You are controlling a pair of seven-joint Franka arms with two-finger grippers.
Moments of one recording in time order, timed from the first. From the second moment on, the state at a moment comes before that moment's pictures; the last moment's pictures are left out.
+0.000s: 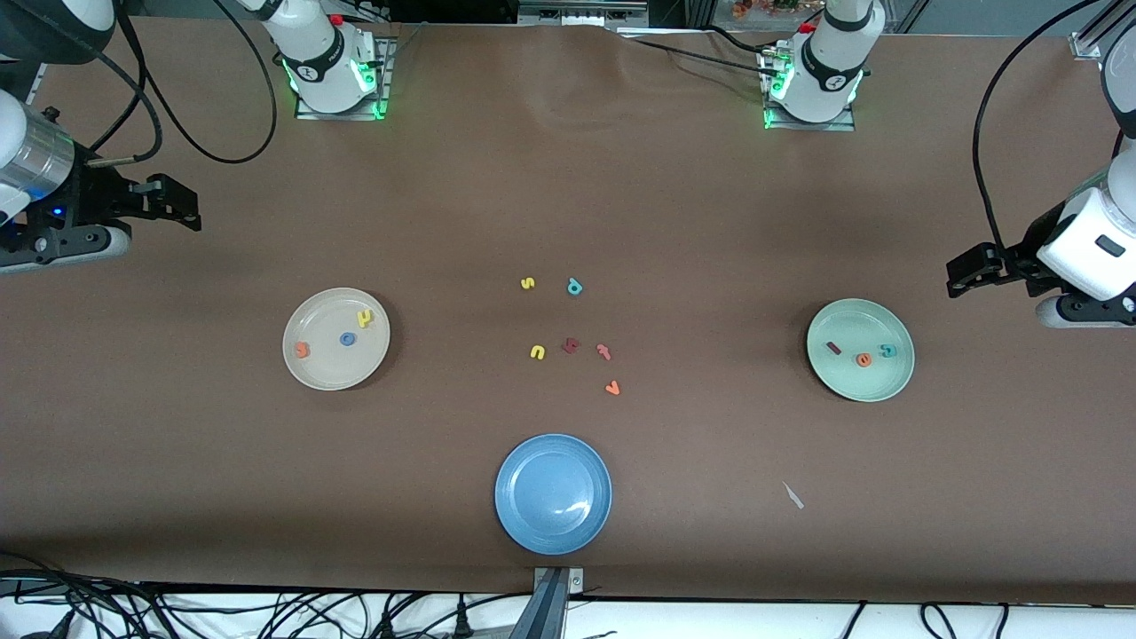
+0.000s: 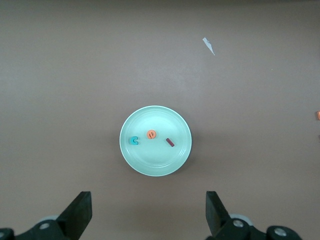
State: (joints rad) left arm 0.10 0.19 -0.15 -1.46 0.07 1.64 -0.07; right arm 0.06 0.07 0.02 -1.58 -0.02 1.55 -0.12
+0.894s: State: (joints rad) left arm 0.10 0.19 -0.15 -1.46 0.07 1.64 -0.07; right arm 0.08 0.06 -0.01 -1.59 -0.02 1.56 -0.12
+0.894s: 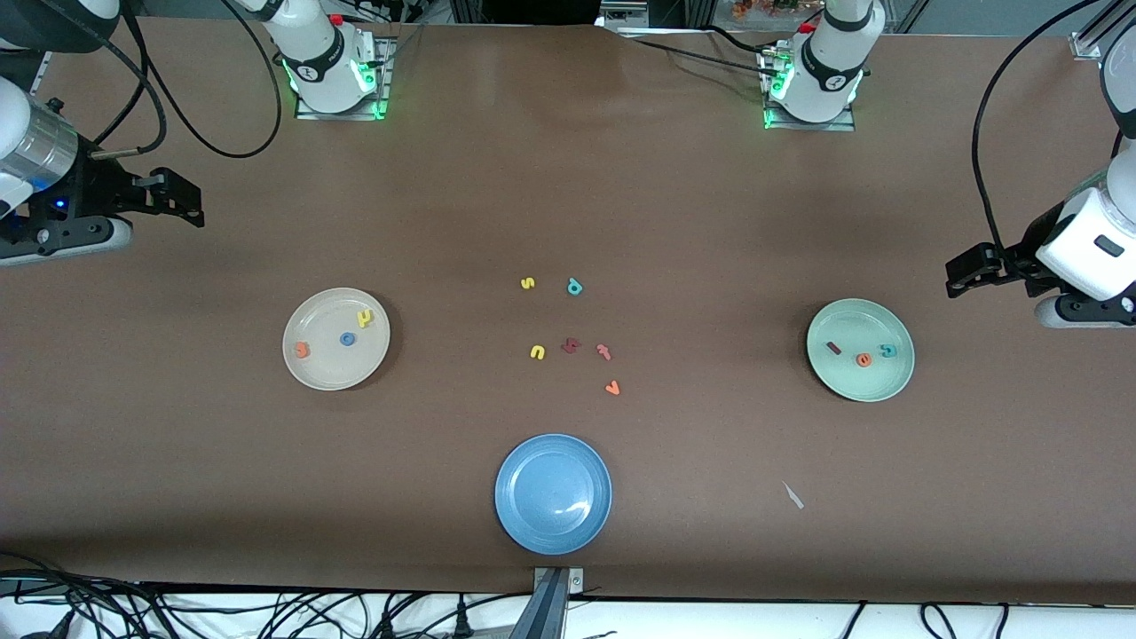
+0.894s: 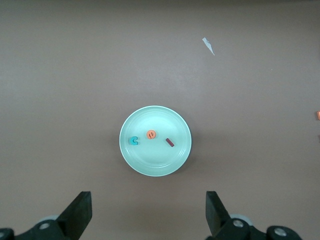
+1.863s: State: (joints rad) left arm 0.10 0.19 -0.15 -1.46 0.07 1.64 -0.07; right arm 0.08 0.06 -0.06 -1.53 -0.01 1.56 -0.11
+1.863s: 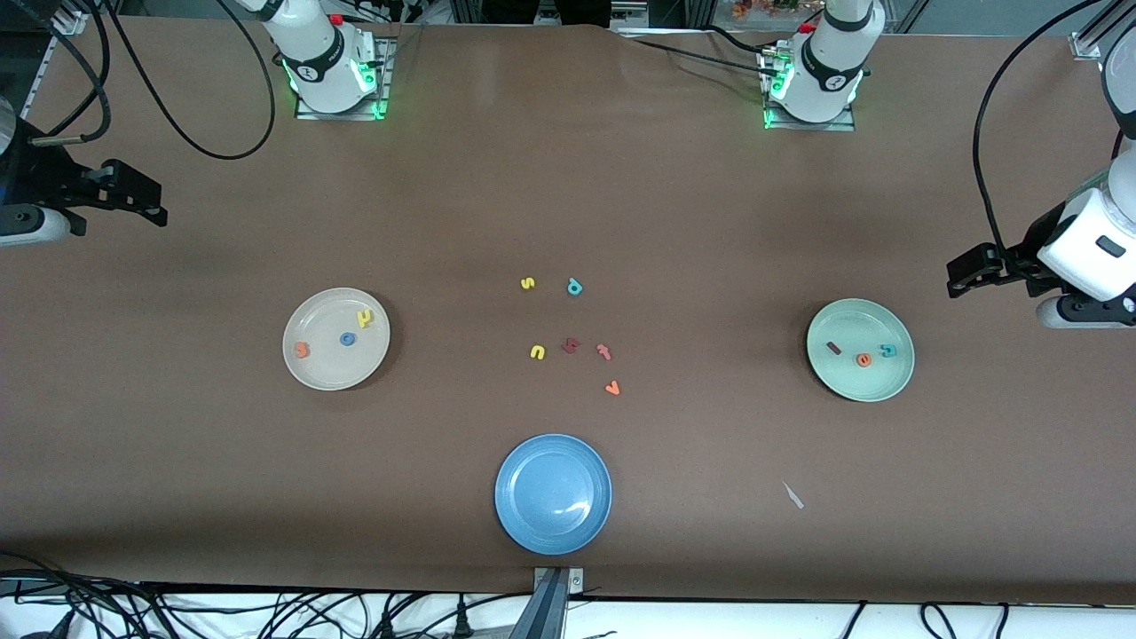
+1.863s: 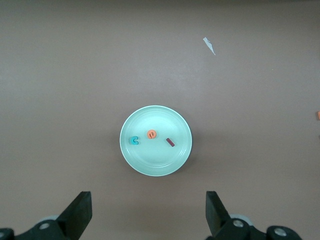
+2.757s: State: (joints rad) left arm 0.14 0.19 -0.15 -1.46 -0.02 1.64 -0.07; right arm 0.10 0.06 -0.05 -1.53 -0.02 1.56 -0.04
